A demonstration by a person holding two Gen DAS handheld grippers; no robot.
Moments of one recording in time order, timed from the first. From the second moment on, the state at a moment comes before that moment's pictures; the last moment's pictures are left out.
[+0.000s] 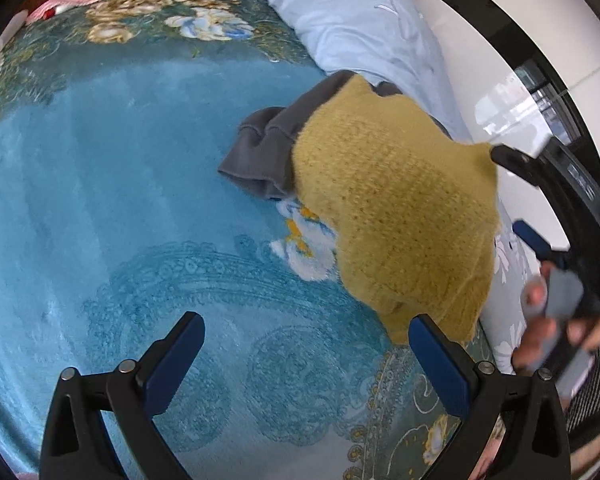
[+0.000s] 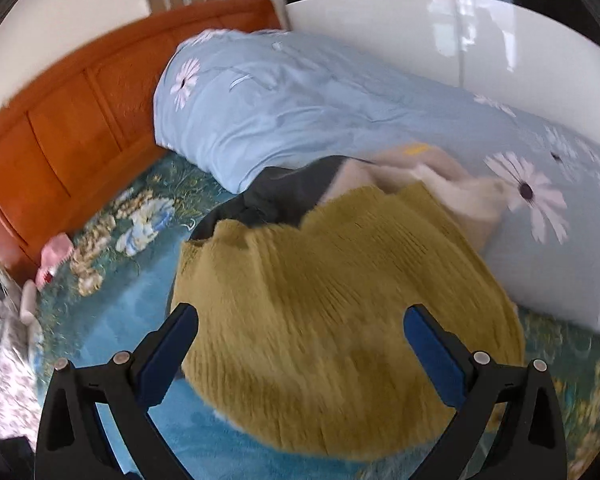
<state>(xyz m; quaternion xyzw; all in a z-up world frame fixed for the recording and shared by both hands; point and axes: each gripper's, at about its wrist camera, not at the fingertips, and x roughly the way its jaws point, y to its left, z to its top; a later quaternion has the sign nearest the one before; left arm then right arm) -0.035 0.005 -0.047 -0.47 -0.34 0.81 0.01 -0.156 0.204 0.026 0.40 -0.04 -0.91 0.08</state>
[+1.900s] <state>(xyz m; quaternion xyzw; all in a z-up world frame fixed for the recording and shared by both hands) -0.025 -0.020 -0.069 -0.50 -0.39 0.77 -0.03 -0.165 0.223 0.037 0.45 -0.16 -0.87 0.10</state>
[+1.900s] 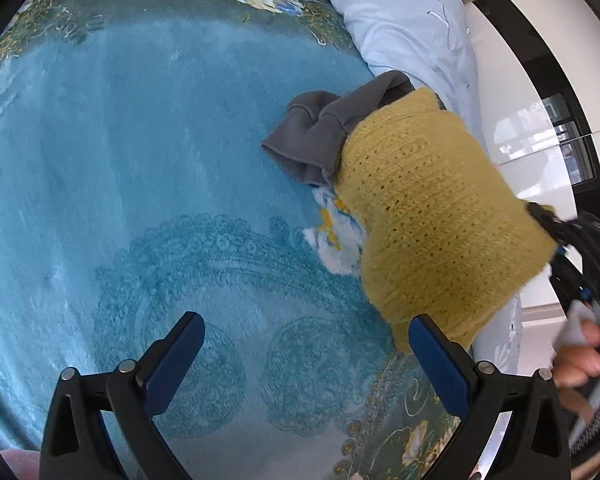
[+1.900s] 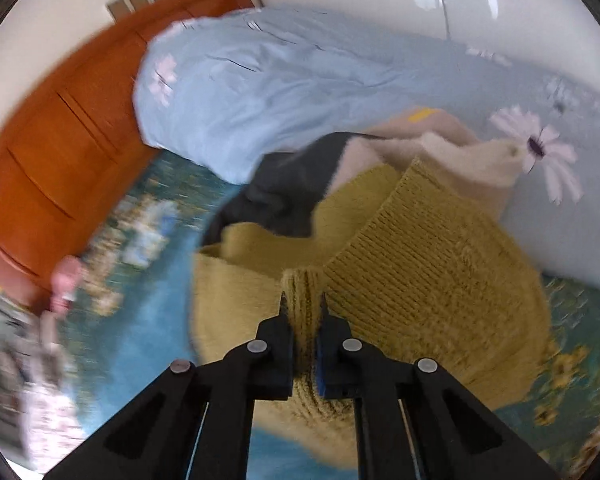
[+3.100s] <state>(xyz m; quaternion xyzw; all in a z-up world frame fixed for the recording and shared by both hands) 0.014 -0.033 -0.018 -0.48 -0.38 0.79 -0.03 0.194 0.417 -0.026 0.61 -0.20 -0.77 0.07</state>
